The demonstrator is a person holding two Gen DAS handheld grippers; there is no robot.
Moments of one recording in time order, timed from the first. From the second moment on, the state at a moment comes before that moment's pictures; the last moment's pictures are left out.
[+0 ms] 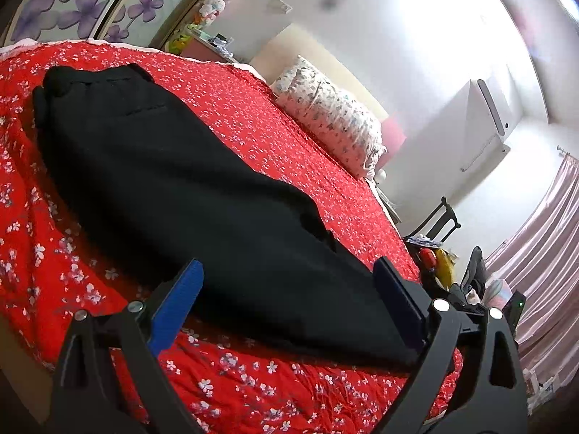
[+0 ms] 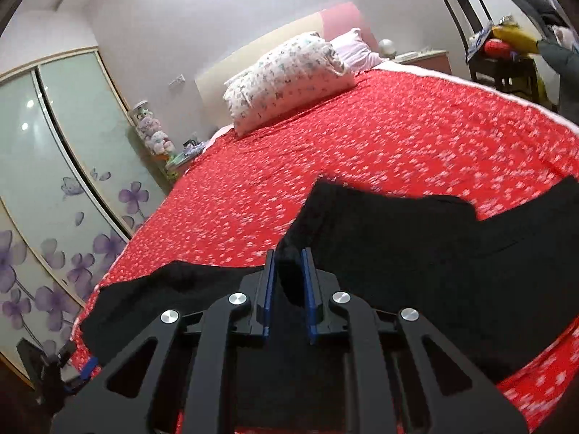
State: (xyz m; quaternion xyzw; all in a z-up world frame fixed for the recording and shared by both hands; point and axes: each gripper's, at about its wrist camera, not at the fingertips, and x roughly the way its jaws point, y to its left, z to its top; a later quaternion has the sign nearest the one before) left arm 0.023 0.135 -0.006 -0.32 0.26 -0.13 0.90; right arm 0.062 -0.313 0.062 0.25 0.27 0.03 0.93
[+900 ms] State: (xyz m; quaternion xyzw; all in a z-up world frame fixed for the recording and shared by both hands) left arm 0.026 0.128 -0.008 -0.32 0.26 -0.14 0.90; right arm -0.083 -0.570 -0.035 0.55 0.22 -0.26 0.76
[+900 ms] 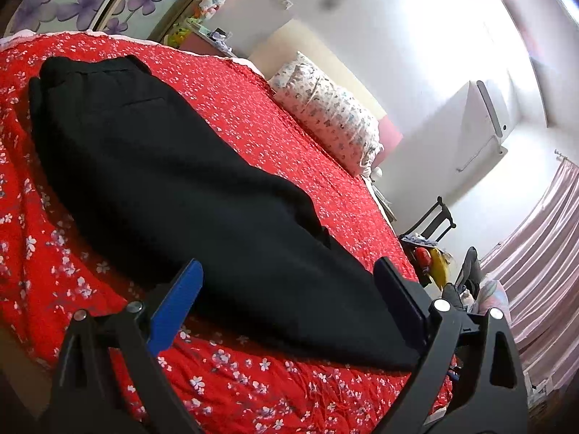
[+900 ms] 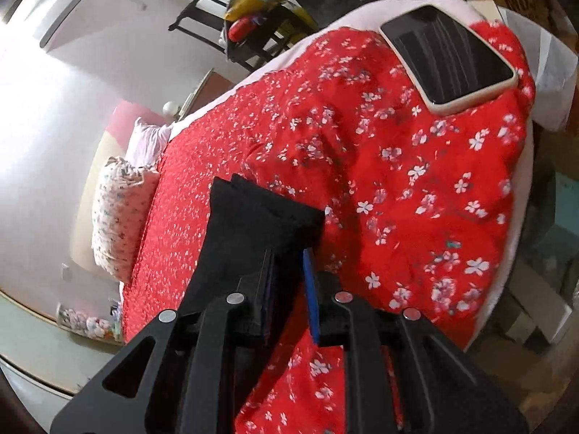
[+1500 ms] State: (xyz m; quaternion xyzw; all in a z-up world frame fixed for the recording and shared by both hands) left arm 0.028 0.126 -0.008 -0.32 0.27 -0.14 0.90; right arm -0.076 -0.590 -0.044 0.57 0.20 -0.26 0.75
